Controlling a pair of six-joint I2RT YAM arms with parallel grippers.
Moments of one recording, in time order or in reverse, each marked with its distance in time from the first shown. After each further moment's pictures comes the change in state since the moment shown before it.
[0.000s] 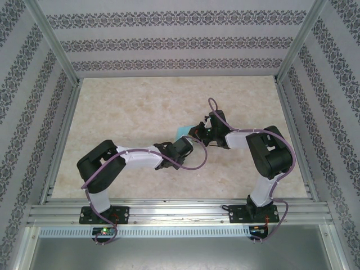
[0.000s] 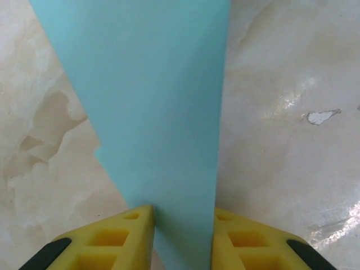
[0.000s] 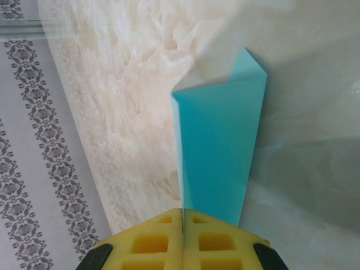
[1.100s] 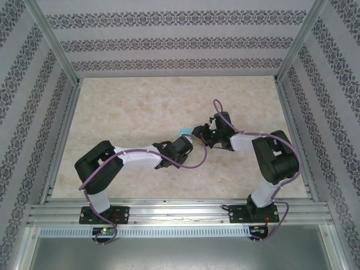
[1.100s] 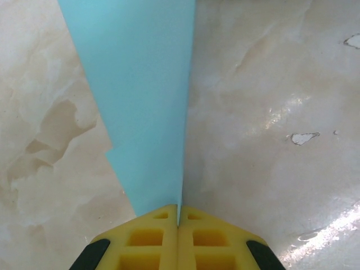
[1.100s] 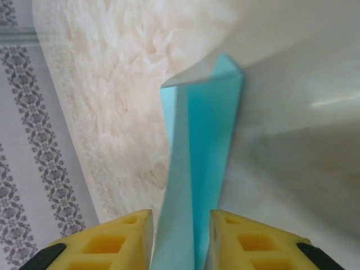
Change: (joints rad) left arm 0.000 -0.018 0.001 0.014 0.016 -0.064; right arm -0.053 -0.103 -0.075 -0.061 0.018 -0.055
